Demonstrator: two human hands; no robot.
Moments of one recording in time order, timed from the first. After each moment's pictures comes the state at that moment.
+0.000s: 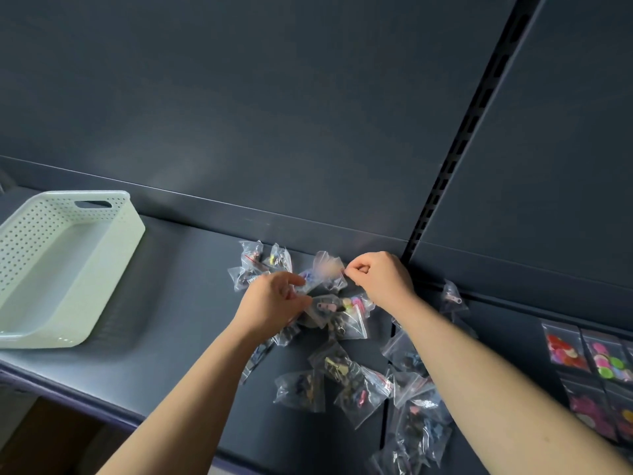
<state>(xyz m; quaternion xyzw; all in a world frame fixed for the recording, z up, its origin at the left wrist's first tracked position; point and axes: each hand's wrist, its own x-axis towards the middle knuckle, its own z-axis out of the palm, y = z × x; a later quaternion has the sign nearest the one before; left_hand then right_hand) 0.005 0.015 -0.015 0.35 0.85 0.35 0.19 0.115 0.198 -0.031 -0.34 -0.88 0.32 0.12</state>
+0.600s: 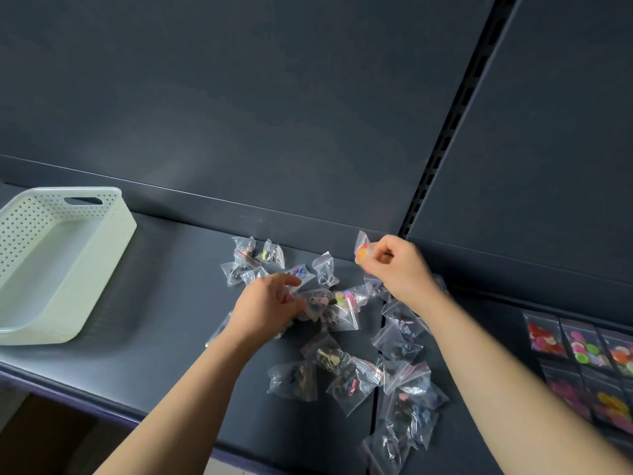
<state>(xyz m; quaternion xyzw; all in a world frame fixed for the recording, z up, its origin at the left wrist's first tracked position) 0.020 0.009 -0.014 0.37 0.85 0.34 0.16 0.151 0.196 0.006 -0.34 -0.76 0.52 0.20</state>
